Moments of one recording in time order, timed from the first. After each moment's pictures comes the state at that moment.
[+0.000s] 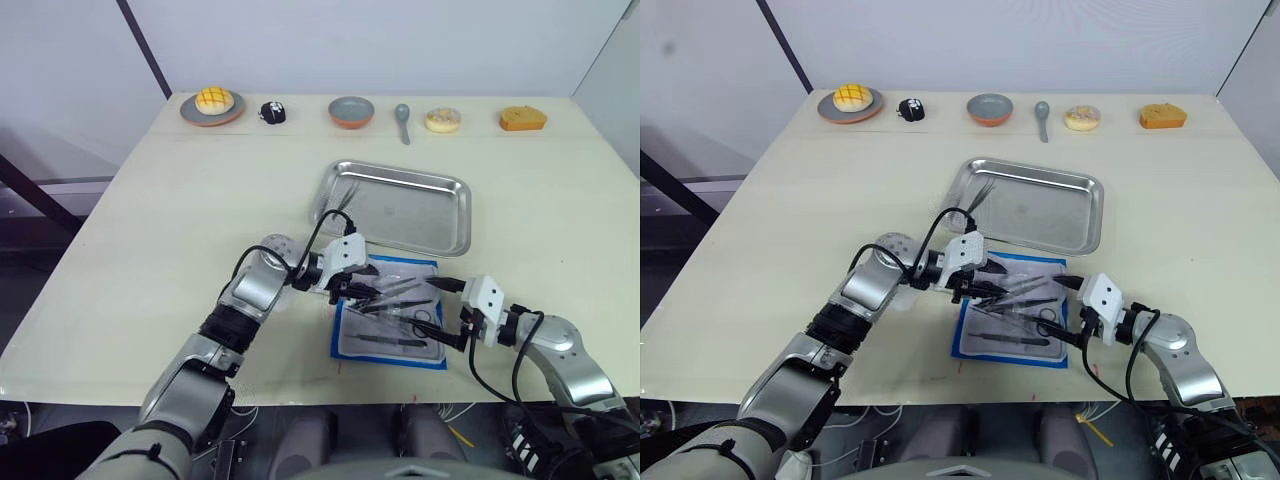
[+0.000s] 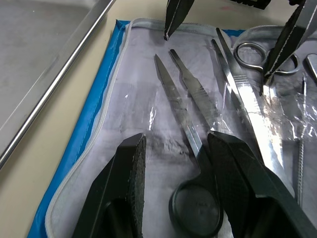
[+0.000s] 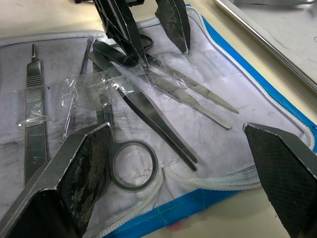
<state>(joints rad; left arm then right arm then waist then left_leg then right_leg) -0.63 0.40 -0.38 0.29 0.01 0.19 -1.19 -0.04 -0.57 0.17 0.00 0.26 -0.03 0.89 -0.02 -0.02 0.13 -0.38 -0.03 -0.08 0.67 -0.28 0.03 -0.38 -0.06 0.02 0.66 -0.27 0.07</state>
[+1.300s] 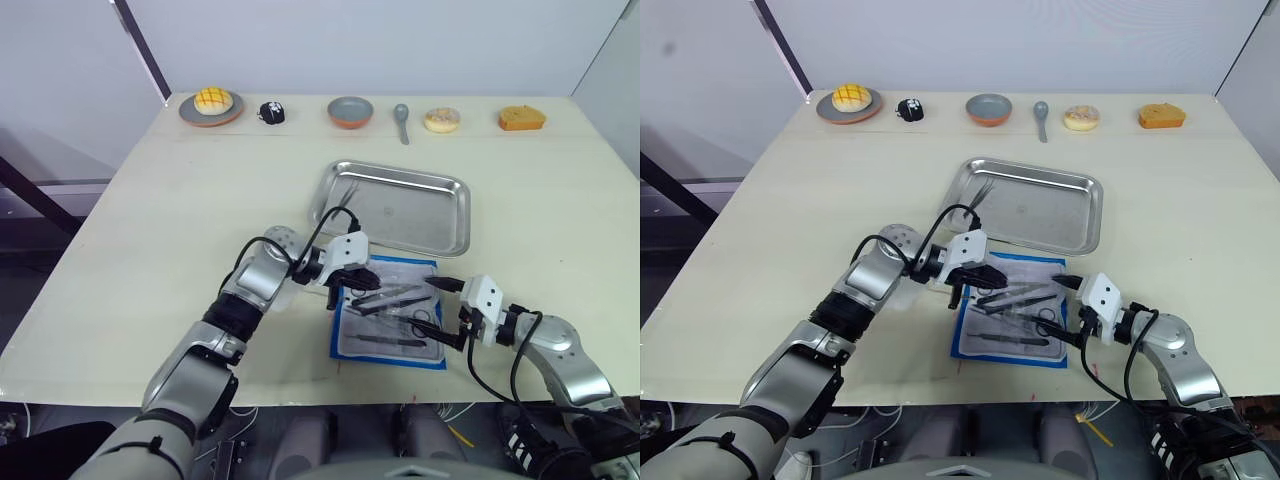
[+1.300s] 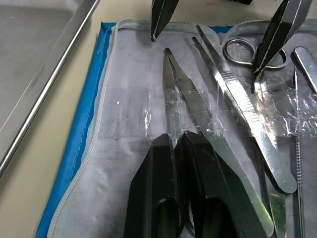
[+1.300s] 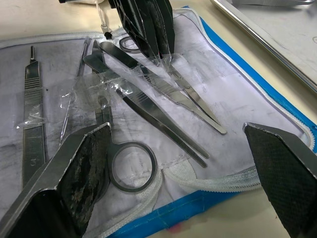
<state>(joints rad) -0.71 0.40 -0.40 0.38 0.02 0.15 -1.30 -0.04 -0.56 0.17 0.00 0.26 -0.03 0.89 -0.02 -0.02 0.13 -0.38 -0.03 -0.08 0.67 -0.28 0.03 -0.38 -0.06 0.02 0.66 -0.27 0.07</state>
